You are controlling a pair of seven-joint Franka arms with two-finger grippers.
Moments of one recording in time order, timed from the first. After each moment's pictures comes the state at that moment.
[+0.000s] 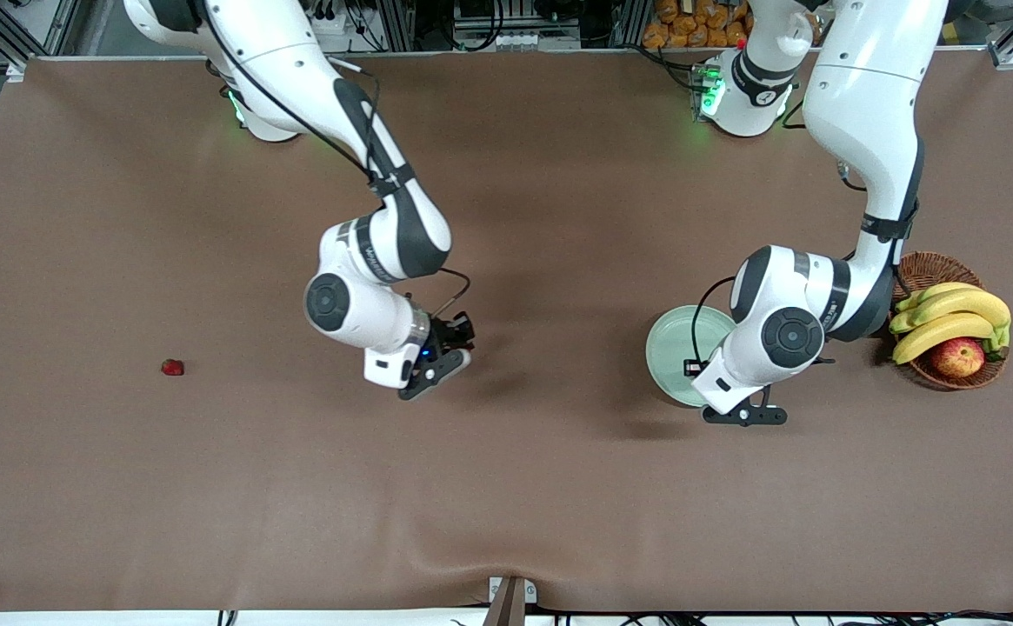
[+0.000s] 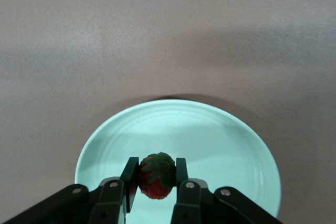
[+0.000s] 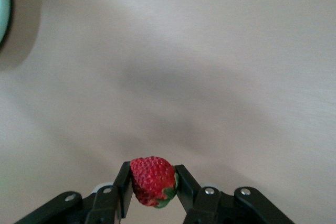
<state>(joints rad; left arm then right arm) -0.28 0.63 0.00 -1.68 0.04 2.20 -0.25 0.82 0.73 -0.30 -1.55 0.78 2.27 -0.40</state>
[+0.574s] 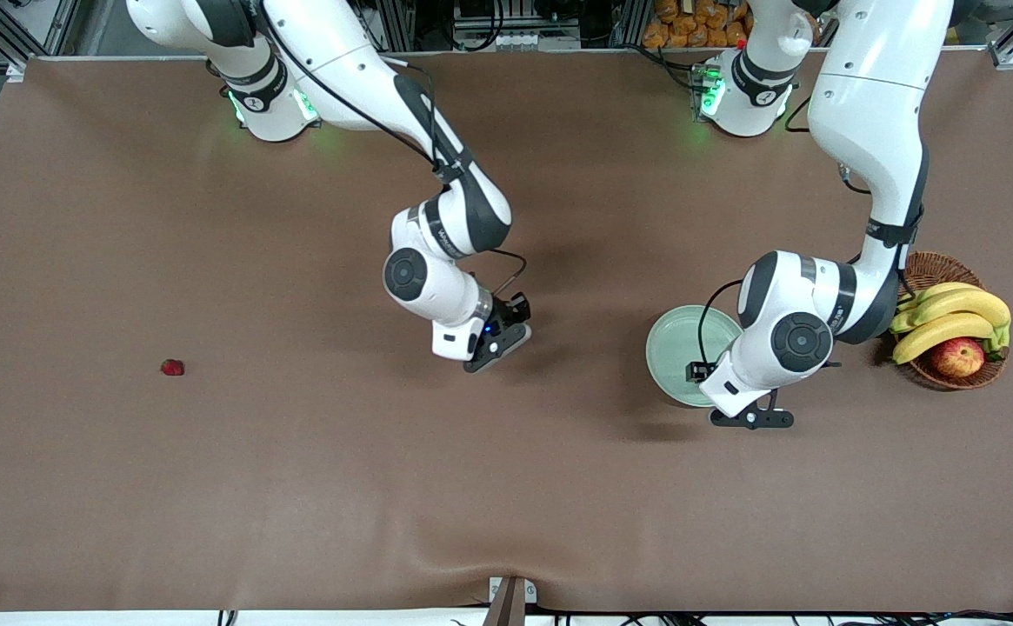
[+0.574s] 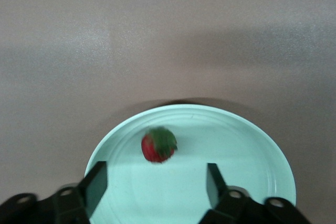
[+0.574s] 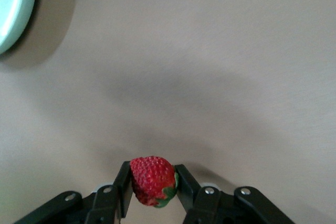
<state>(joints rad) -0.26 0.63 0.00 -1.68 0.04 2.21 -0.24 0.92 0.83 -0.23 -1.51 0.83 2.41 -0.32</state>
